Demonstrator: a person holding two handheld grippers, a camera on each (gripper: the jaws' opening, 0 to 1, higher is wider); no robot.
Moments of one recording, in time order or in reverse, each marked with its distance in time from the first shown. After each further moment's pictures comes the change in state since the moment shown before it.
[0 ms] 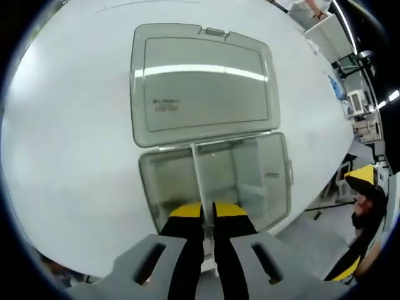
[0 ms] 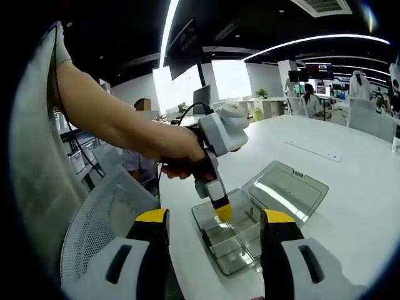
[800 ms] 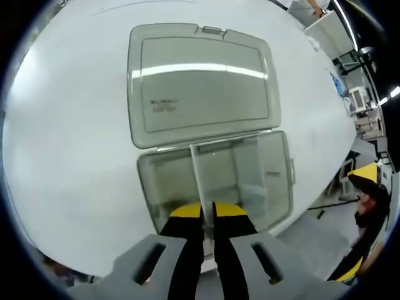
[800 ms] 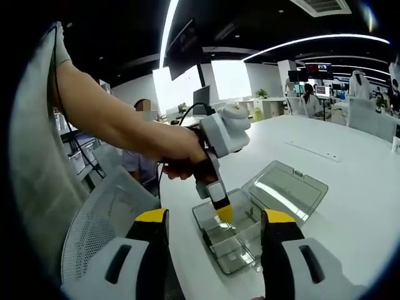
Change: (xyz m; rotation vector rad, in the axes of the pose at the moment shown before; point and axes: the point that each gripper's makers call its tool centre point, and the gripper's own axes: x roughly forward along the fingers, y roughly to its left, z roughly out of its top) left arm 0.001 0.000 0.000 0.021 0.009 0.028; right arm -0.002 0.001 0.000 0.005 -0.003 0.000
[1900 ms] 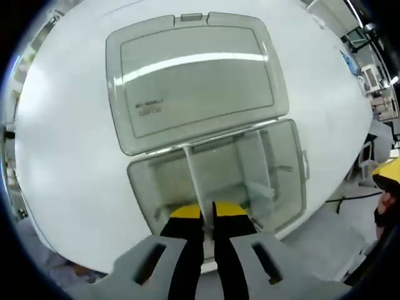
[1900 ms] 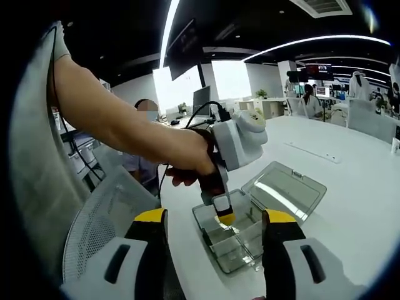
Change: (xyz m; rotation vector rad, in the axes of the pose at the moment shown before) left arm 0.011 -0.001 0.002 0.097 0.074 0.149; right arm -0.004 0.000 0.003 -0.006 0.000 -0.003
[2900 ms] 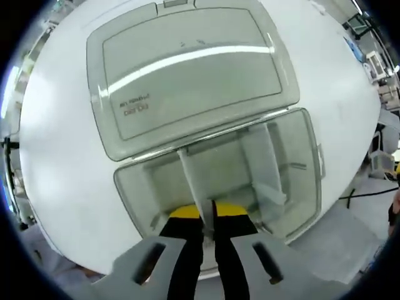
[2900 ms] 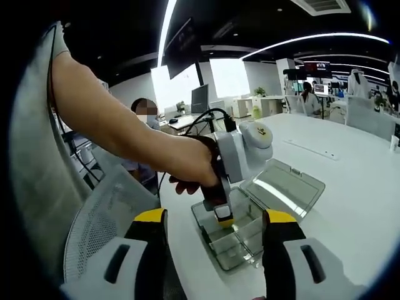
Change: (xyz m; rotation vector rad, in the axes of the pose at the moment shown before) left arm 0.013 0.004 -0.005 0.055 0.028 0.062; right arm -0.002 -0.002 -0.003 0.012 0.016 -0.008
